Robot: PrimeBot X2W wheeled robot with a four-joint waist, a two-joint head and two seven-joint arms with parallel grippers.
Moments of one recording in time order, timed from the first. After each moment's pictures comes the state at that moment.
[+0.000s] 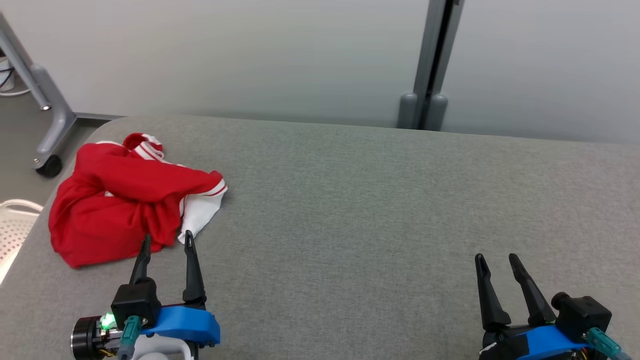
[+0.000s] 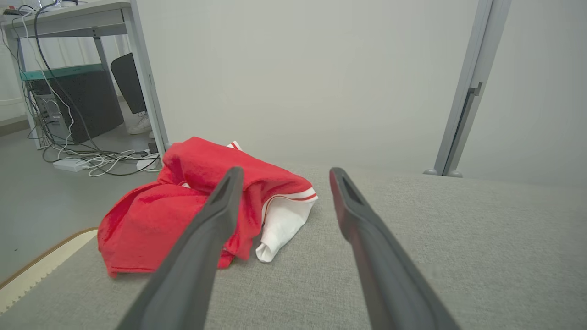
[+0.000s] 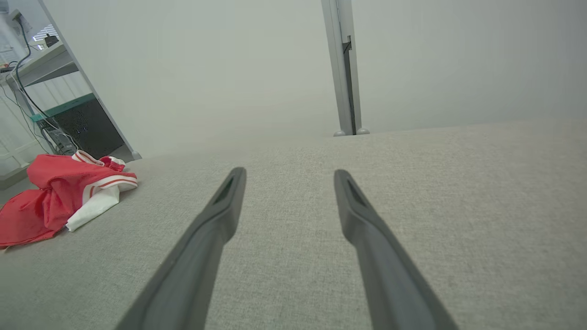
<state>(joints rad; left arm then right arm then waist) -0.09 0.05 -0.07 0.32 -0.10 0.07 -0.26 -0.02 -0.05 0.03 0.27 0.28 0.13 -0.26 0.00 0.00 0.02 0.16</state>
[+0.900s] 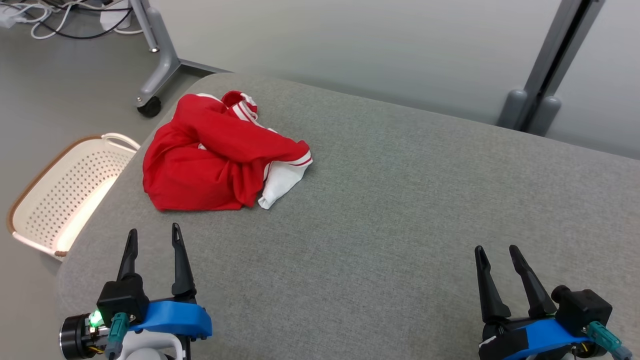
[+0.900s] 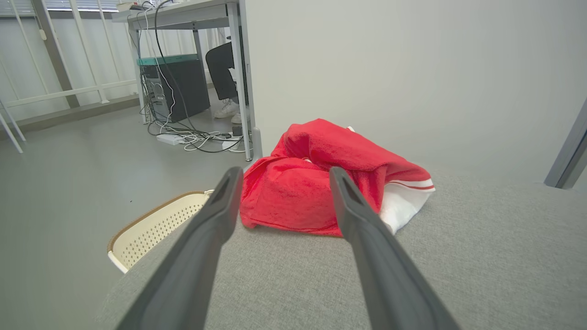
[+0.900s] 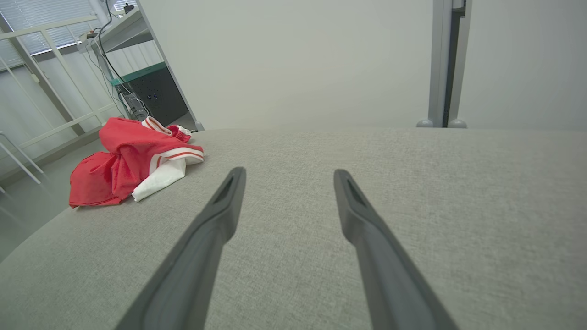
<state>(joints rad) -0.10 0.05 -0.04 0.30 -0.11 0.08 -0.26 -0.03 -0.05 0.03 0.25 0.26 0.13 -0.26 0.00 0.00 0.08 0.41</state>
